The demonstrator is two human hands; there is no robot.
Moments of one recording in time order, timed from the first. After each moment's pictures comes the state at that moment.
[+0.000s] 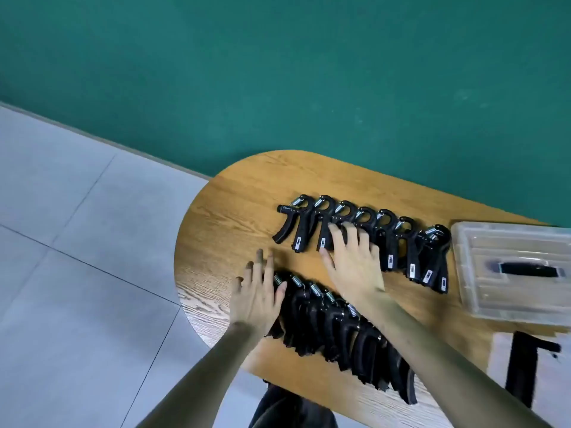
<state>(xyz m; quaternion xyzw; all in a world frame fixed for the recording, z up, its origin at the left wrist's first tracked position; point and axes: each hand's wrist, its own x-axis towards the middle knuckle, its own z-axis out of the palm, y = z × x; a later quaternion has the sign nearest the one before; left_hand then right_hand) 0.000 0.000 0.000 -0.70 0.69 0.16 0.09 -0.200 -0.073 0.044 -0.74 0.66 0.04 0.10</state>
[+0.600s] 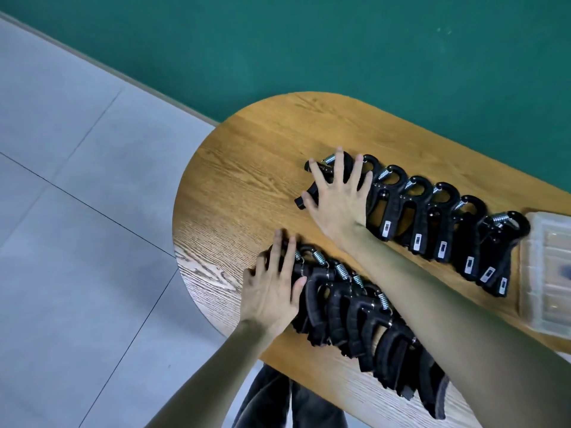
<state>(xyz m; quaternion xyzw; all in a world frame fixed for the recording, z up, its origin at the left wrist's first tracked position) -0.006 0.031 -0.061 -0.71 0.68 0.20 0.05 -0.121 -0.148 -0.068 -0.79 0.61 0.08 0.06</state>
